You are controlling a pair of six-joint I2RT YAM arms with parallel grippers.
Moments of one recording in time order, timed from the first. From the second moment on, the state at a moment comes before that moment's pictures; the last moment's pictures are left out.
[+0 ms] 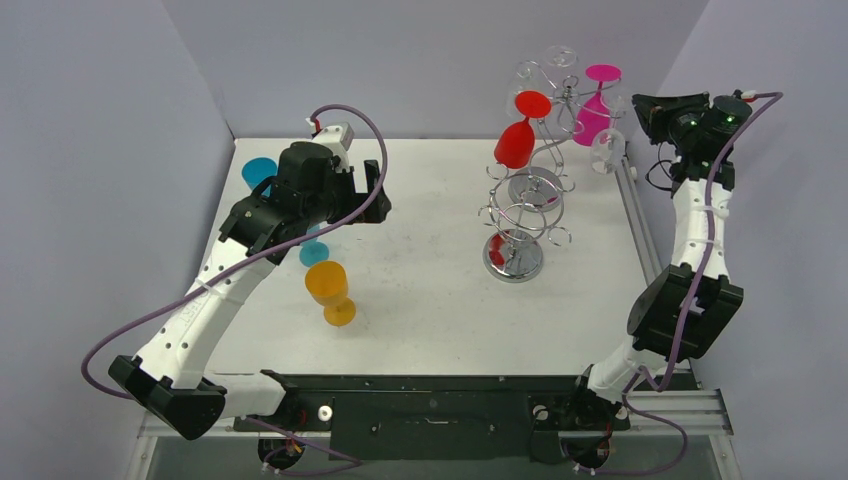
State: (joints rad) left arm -0.55 1.28 1.54 -0.82 -0.07 -0.43; right arm -0.39 1.68 1.64 -0.10 -0.48 1.24
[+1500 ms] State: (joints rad) left arm -0.55 1.26 1.54 -0.83 -0.10 -0.43; right arm -0.35 1.73 1.63 0.03 -0.30 1.37
